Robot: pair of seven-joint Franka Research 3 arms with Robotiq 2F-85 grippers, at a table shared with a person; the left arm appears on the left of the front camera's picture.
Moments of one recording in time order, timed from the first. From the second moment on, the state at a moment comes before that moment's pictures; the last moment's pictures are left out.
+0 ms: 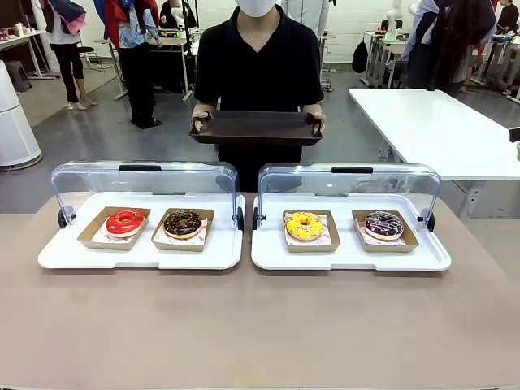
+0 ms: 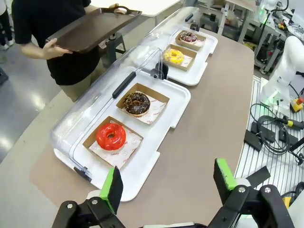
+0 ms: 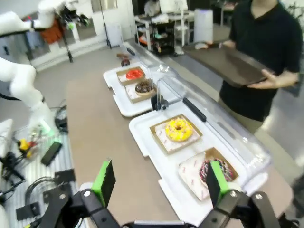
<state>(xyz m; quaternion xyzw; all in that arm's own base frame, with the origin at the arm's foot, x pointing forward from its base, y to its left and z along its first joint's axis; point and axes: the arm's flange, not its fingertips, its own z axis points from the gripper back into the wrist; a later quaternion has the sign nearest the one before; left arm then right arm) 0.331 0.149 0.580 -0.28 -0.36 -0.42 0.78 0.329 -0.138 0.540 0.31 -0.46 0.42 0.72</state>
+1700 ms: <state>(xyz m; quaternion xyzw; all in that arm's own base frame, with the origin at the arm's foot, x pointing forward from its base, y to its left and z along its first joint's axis) 0.329 0.155 0.577 -0.26 -0.35 -0.41 0.80 0.319 -0.126 0.556 0.27 -0.43 0.43 0.75</state>
